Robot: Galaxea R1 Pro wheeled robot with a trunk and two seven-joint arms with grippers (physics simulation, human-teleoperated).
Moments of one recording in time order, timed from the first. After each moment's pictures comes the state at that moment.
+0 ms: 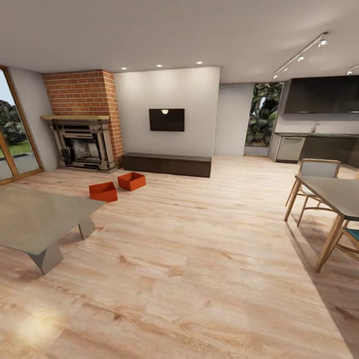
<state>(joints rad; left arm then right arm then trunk) 0.00 -0.01 0.00 -0.23 0.29 0.08 0.05 -0.13 -0.03 0.24 0.03 0.00 -0.12 -0.05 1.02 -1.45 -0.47</state>
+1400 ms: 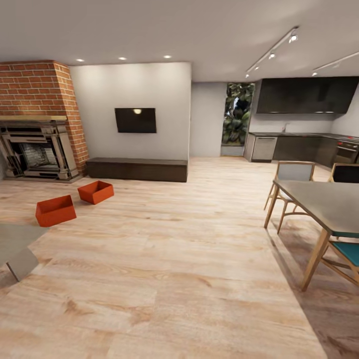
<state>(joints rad) 0.00 -0.01 0.01 -0.22 0.29 0.08 0.05 -0.13 -0.03 0.24 0.03 0.00 -0.11 -0.05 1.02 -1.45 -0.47</state>
